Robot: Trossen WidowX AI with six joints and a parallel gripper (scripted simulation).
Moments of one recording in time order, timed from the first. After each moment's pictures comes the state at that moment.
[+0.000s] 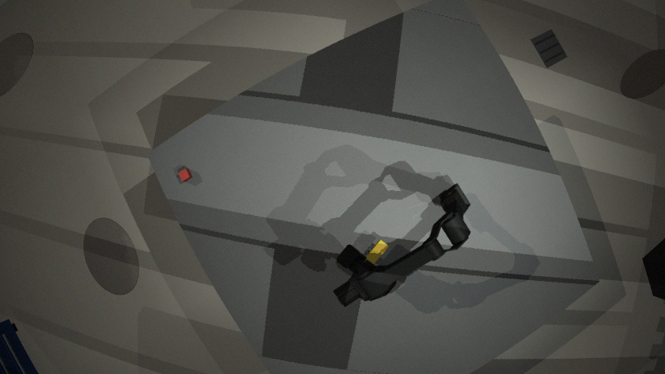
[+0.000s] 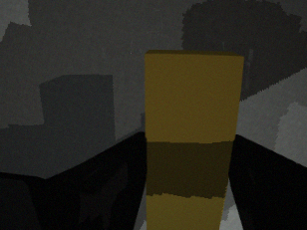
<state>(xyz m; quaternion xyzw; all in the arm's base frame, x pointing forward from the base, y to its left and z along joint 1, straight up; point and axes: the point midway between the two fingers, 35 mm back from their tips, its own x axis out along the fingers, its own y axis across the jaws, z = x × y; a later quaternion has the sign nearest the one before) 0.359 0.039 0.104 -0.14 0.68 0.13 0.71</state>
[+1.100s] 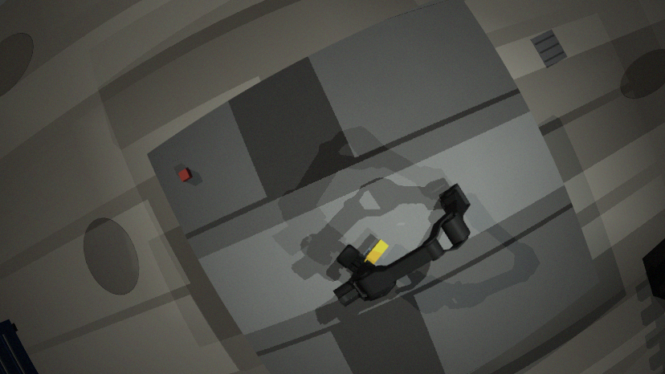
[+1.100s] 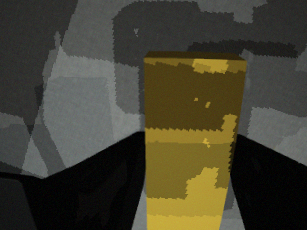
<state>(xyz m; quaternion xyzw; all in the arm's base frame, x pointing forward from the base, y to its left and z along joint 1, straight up) 0.359 0.039 0.104 -0.14 0.68 0.13 0.71</state>
